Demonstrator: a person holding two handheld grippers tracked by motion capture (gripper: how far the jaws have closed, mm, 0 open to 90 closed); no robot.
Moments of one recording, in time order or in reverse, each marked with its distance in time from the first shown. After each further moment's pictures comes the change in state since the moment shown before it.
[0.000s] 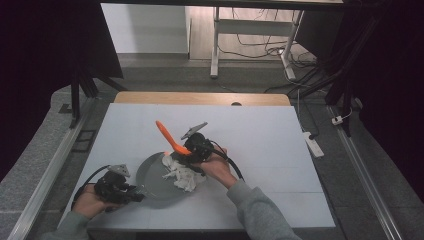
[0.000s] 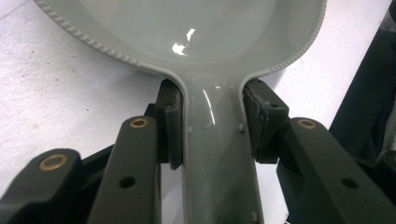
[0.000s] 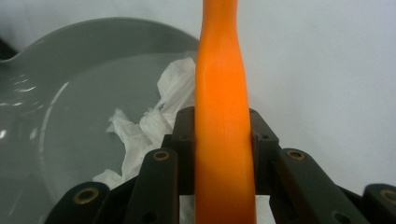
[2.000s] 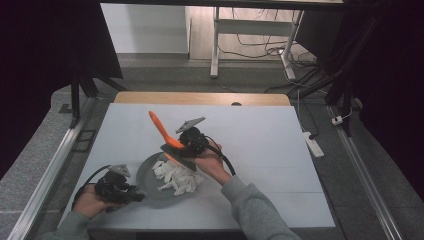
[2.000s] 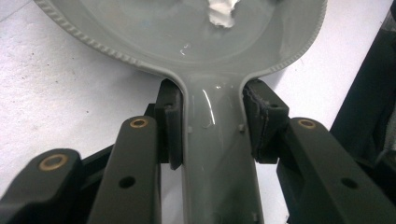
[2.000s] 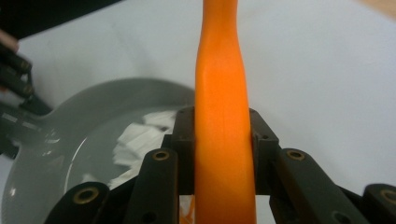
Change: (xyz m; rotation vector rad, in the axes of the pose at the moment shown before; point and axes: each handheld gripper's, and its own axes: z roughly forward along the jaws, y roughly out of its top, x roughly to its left) left arm 0.000 0.001 0.001 -0.002 0.000 -0.001; right arm 0.001 0.022 -0.012 -0.146 -0.007 0.022
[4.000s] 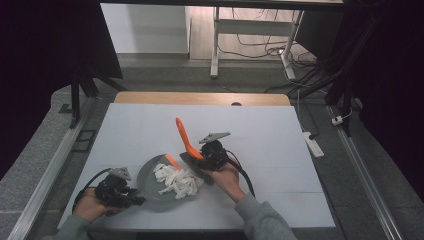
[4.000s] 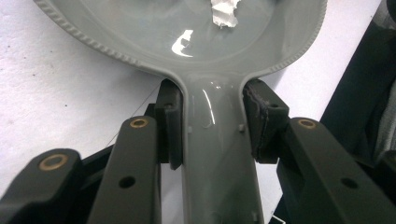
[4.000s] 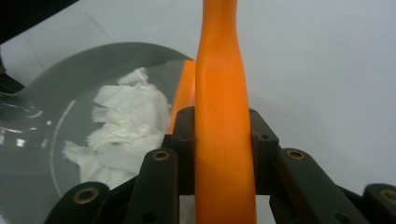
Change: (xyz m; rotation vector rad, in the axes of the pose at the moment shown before) left arm -0.011 -0.002 0.002 0.003 -0.004 0.000; right arm 0.001 -0.060 -0.025 -0.011 -0.049 0.184
